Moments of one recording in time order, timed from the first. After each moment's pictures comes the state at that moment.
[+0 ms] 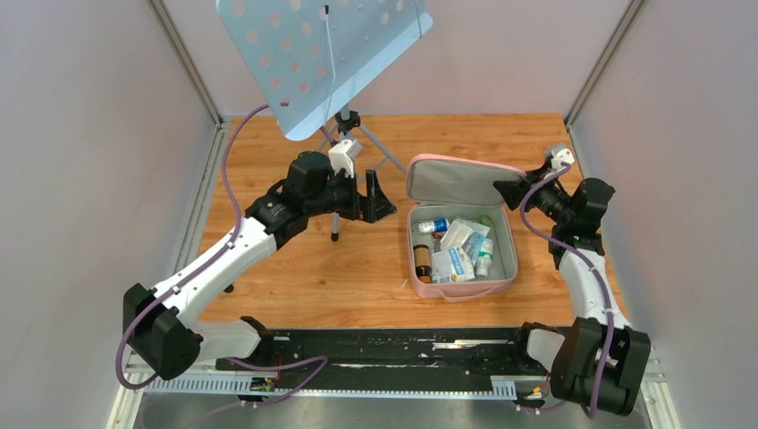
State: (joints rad) left arm -0.64 1.24 1.09 -0.31 0.31 -0.50; right arm -0.24 1.13 0.65 0.38 -0.91 0.01
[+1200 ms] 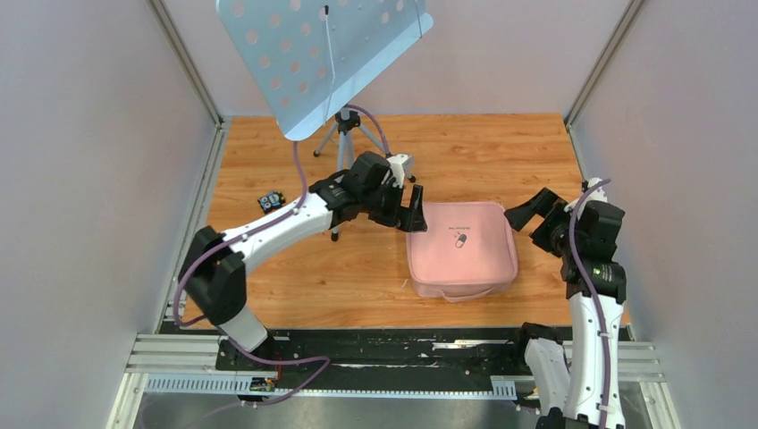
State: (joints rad) left arm -0.76 1.57 1.27 -0.38 0.31 -0.45; right arm -0.24 0.70 0.81 -0.59 -0.41 0.45
